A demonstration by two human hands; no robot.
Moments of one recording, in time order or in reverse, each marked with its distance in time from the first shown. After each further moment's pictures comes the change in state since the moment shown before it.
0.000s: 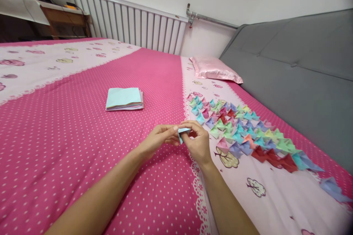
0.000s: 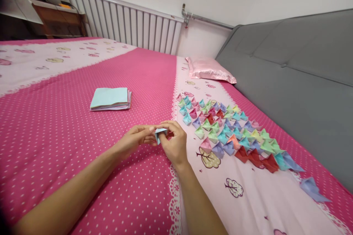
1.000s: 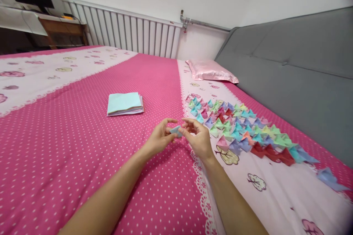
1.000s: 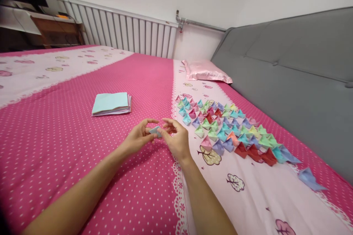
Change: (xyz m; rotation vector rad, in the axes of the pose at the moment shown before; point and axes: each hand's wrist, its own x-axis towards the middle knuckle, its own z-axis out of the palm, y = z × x) left_hand 0.005 0.000 -0.002 0.168 0.140 0.104; right_hand 0.004 0.005 0.000 0.107 -0.020 0.124
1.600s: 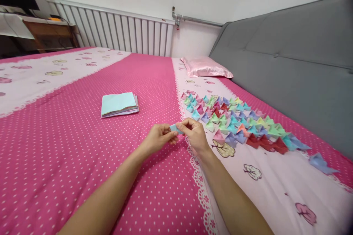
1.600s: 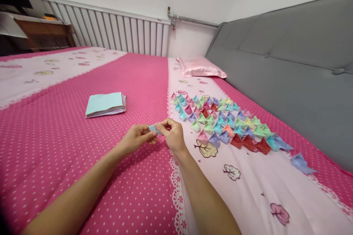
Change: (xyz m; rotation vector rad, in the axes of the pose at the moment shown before) left_hand 0.002 -0.001 0.006 0.202 -0.093 -0.025; right_hand 0.001 -0.001 0.000 0.282 0.028 0.154
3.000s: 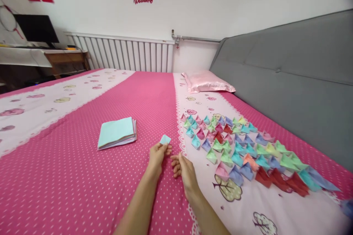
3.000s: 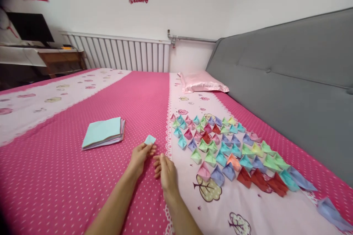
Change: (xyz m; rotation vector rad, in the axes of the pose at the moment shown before) left_hand 0.075 -0.016 0.000 -0.440 0.585 -0.141; right_hand 0.013 0.048 0.013 0.198 0.101 0.410
